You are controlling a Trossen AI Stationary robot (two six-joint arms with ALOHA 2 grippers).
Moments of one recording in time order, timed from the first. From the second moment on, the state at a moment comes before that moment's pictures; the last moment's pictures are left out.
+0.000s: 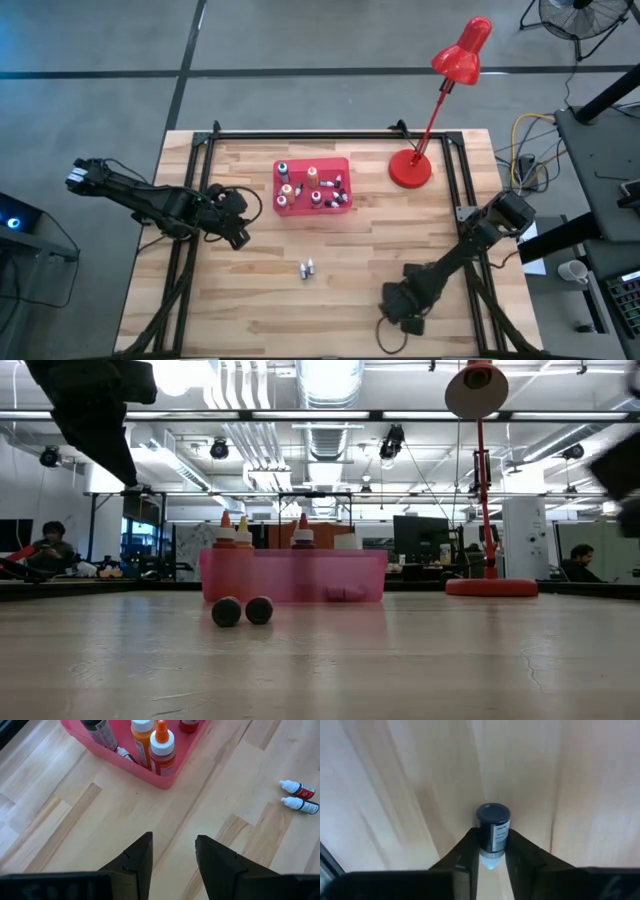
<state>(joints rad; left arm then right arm) -0.30 0.95 0.83 -1.01 -0.45 -0.79 0.67 1.83 1.08 -0.80 -0.19 0.88</state>
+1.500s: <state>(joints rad) -0.31 0.95 0.83 -1.00 -0.45 -0.84 -0.27 2.02 1.44 -0.65 -0.02 0.10</state>
